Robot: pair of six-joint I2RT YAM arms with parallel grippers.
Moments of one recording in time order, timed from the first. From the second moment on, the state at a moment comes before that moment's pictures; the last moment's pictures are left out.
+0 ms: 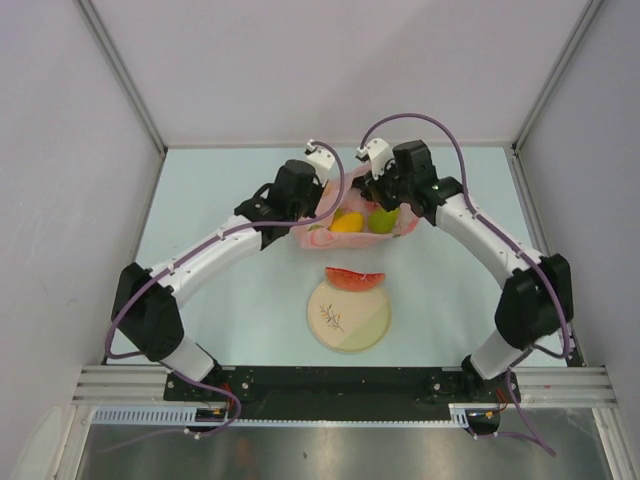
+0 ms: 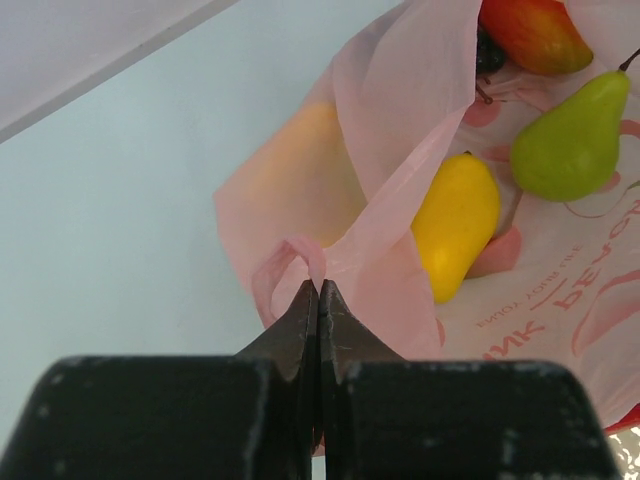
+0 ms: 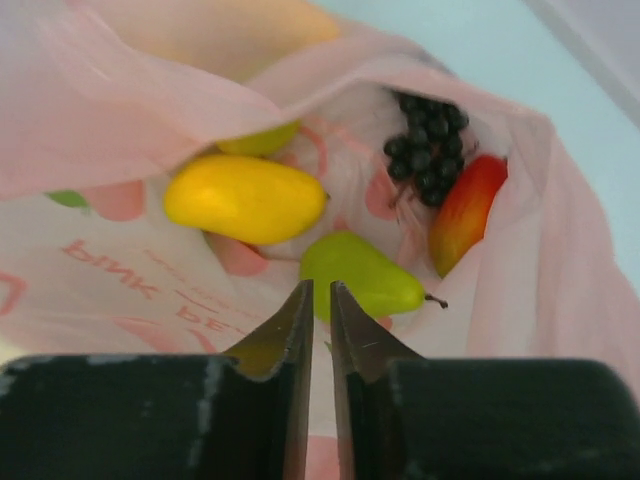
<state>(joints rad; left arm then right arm) -0.67 1.56 1.32 -0.28 -0.30 0.05 0.46 1.57 1.39 -0.40 -0.19 -0.31</state>
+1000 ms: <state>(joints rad) -0.68 1.54 1.32 -0.26 -0.23 0.06 0.37 1.77 1.42 -0.51 0.00 0.15</state>
